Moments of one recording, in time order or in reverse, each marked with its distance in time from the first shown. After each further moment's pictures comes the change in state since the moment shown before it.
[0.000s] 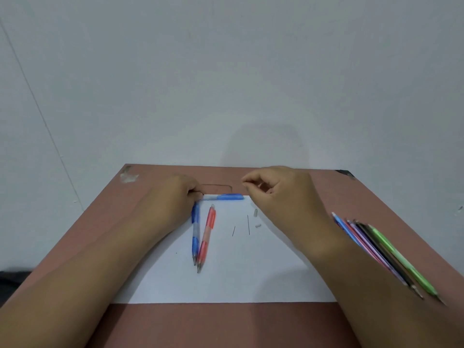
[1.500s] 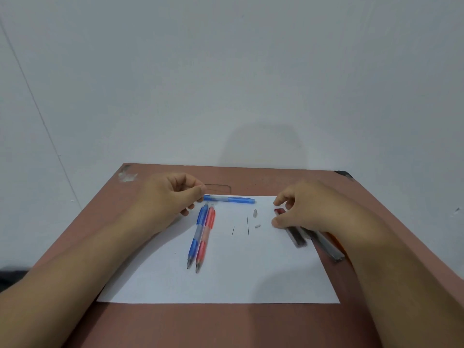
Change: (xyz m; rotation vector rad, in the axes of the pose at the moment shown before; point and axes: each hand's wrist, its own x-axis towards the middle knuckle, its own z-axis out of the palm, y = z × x) left_hand -0.031 0.024 -0.022 -0.635 0.060 -0.115; right_hand 0.012 0.026 -0.042 -0.349 -0.585 0.414
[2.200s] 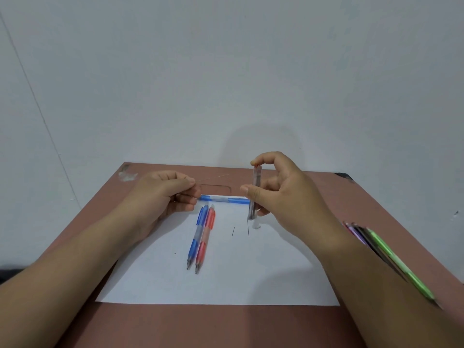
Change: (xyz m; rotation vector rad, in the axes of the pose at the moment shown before) left_hand 0.004 0.000 -0.010 -0.442 -0.063 -0.211; right_hand -0.013 -0.039 0.019 0.692 0.257 -0.284
